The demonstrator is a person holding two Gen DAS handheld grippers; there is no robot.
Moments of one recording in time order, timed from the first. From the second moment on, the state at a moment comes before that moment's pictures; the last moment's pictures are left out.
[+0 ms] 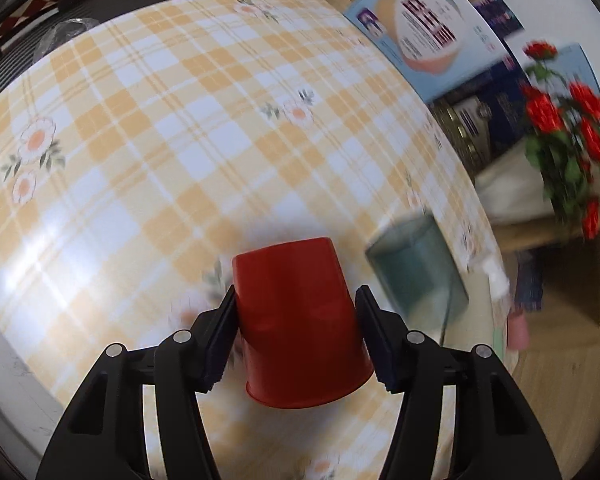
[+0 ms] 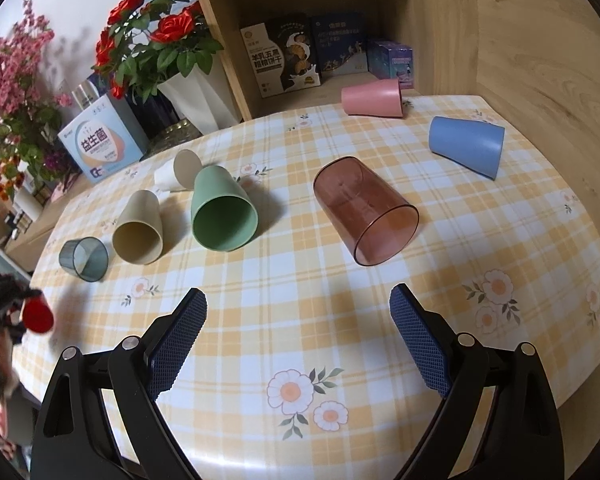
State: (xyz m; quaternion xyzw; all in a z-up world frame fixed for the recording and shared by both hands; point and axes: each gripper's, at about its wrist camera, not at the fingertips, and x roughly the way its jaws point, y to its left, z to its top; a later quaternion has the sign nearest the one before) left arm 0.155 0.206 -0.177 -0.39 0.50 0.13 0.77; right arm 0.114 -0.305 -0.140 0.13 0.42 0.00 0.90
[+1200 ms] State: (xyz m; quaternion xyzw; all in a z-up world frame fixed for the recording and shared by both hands) left arm 0.172 -0.164 -0.225 -0.24 0.60 -0.20 0.73; right arm 0.091 -0.385 -0.141 0.16 0.42 -0.08 0.89
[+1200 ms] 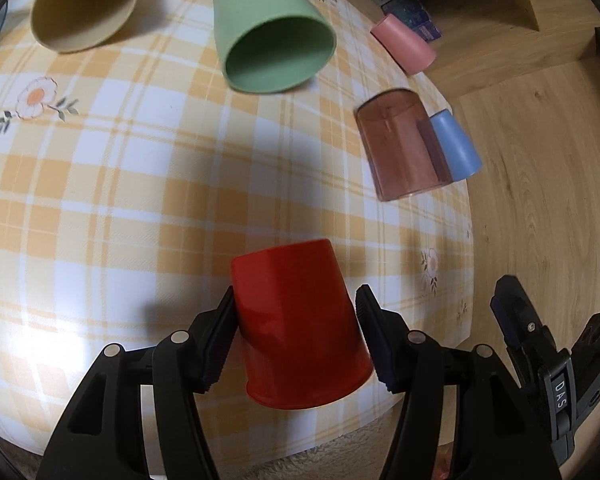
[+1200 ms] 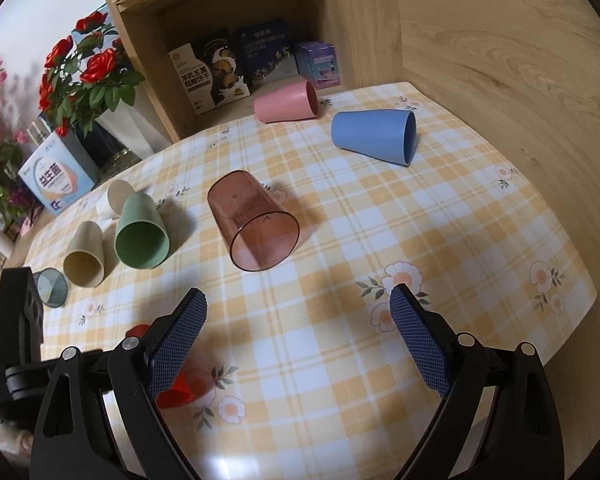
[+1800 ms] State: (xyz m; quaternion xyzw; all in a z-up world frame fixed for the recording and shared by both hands) left arm 0.147 -0.060 -0.148 -0.13 0.46 -0.14 0.87; right arm 0.090 -0.350 -0.132 0.13 0.44 -0.03 0.89
